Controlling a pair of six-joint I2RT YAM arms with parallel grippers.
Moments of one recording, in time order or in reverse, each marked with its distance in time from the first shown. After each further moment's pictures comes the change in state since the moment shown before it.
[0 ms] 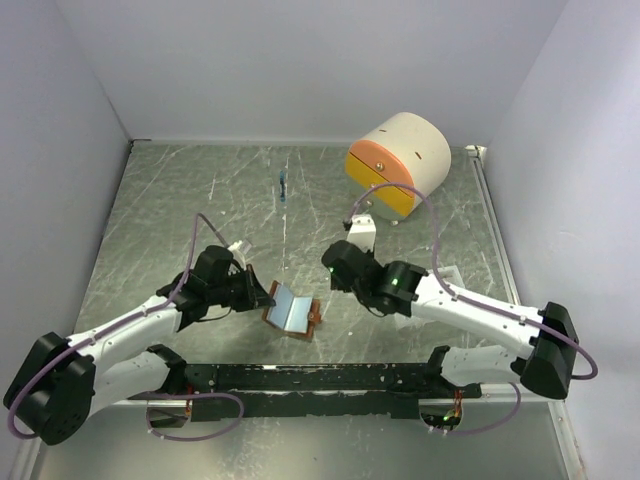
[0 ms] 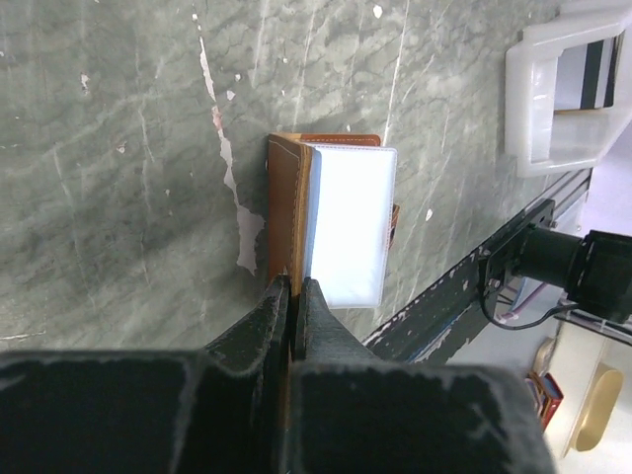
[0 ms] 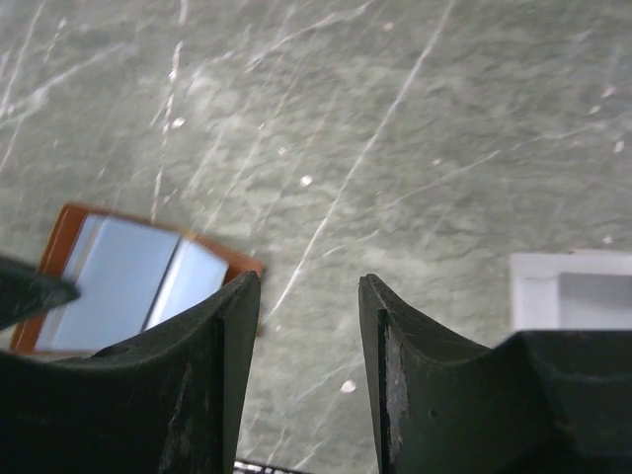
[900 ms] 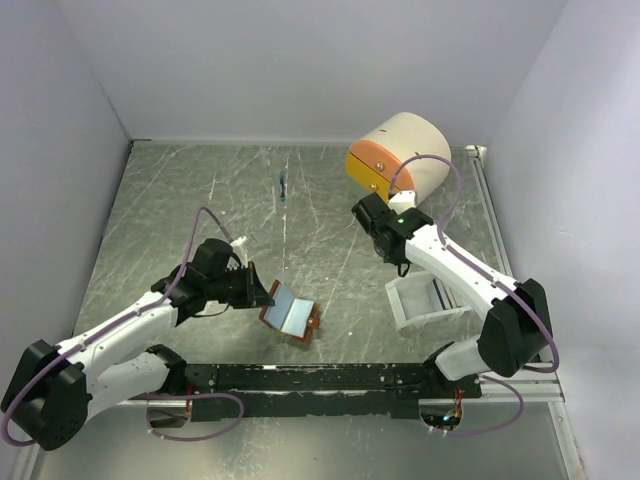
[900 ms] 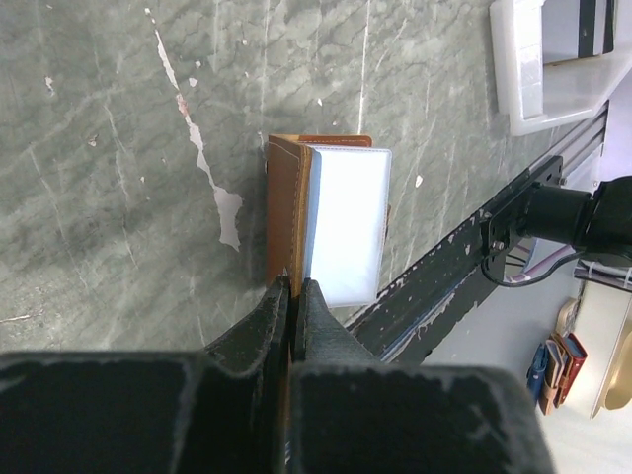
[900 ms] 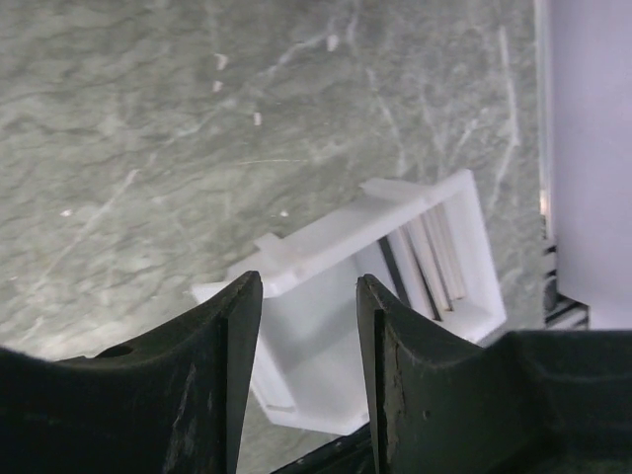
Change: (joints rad) left arm 0.002 -0.039 0.092 -0.165 0.047 0.121; right arm -0.485 0.236 0.221 -0.415 0.085 -0.144
